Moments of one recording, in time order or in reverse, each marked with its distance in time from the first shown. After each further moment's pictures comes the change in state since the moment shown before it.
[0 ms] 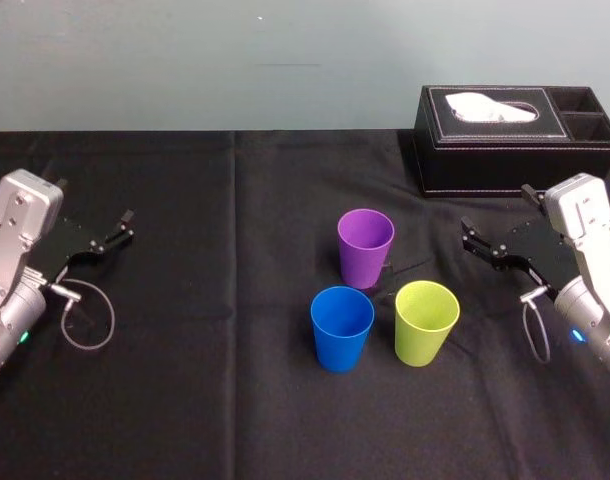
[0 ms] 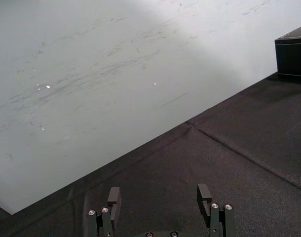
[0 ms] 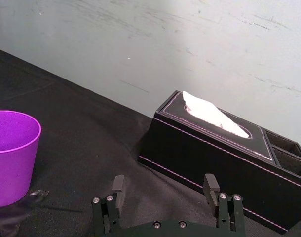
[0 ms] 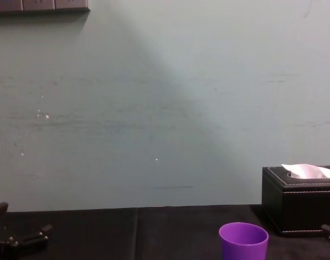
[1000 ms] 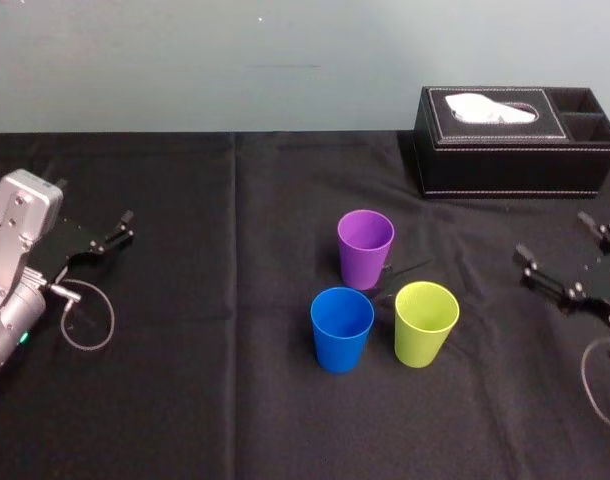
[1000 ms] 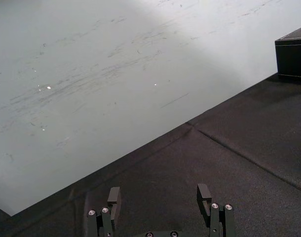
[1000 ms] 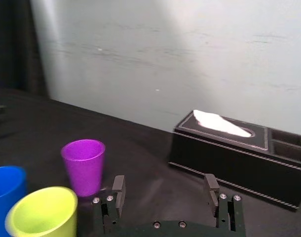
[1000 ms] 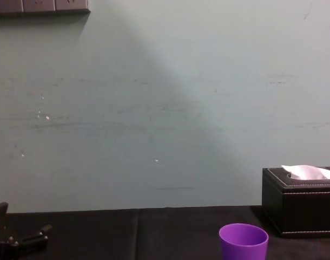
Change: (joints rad) left arm 0.000 0.000 0.000 0.000 0.000 0.000 0.000; right arm -0.382 0.153 0.287 -0.292 0.295 -0.119 0.235
